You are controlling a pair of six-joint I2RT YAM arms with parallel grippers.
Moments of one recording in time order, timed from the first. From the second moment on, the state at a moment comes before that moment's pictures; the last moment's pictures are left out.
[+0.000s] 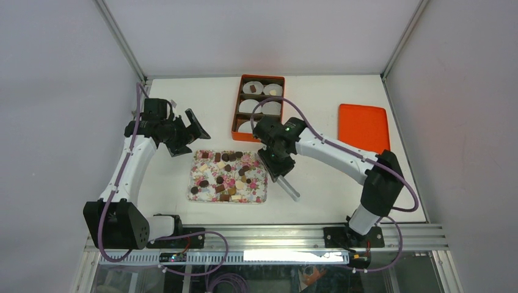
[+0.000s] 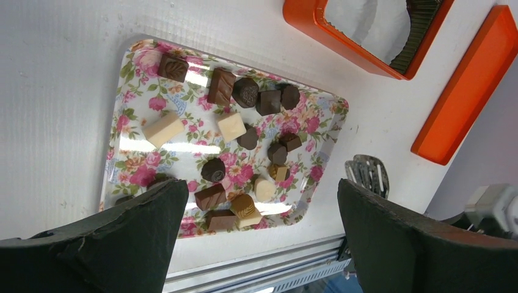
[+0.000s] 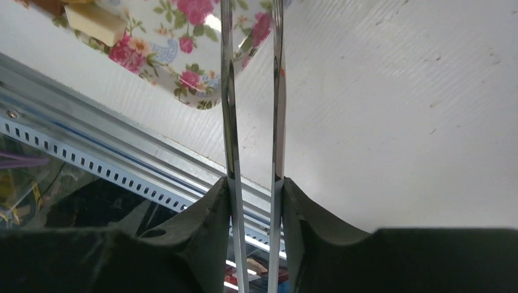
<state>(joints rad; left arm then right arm) -0.02 1.25 1.11 -0.84 0.34 -0.55 0.91 1.66 1.47 -1.15 -0.05 0.34</state>
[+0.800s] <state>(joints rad) -0.02 1.25 1.11 -0.85 0.34 -0.55 1.01 1.89 1.55 -1.18 -0.04 0.26</state>
